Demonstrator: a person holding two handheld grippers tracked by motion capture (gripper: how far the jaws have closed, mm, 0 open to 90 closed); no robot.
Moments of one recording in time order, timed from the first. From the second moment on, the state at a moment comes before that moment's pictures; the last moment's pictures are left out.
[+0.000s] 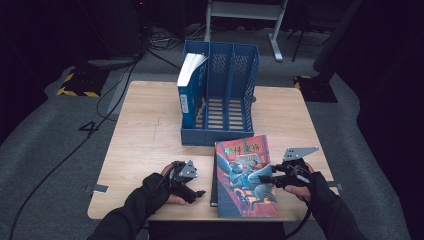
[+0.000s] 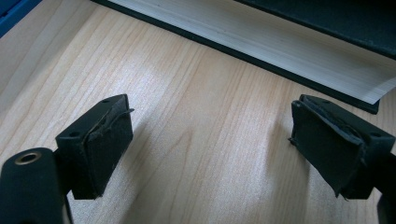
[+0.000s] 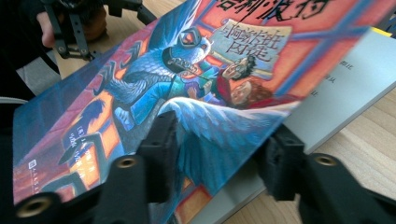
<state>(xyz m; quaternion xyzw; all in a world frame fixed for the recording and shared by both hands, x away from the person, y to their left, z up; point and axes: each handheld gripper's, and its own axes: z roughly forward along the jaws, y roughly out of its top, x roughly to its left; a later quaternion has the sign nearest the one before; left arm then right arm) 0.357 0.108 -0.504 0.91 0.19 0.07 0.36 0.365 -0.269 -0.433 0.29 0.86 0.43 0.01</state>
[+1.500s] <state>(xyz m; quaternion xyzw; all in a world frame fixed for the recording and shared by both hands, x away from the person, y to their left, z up) 0.409 0.108 -0.482 0.85 0.28 0.11 0.44 0.373 -0.235 -0.431 0.20 0.85 0.49 0.04</state>
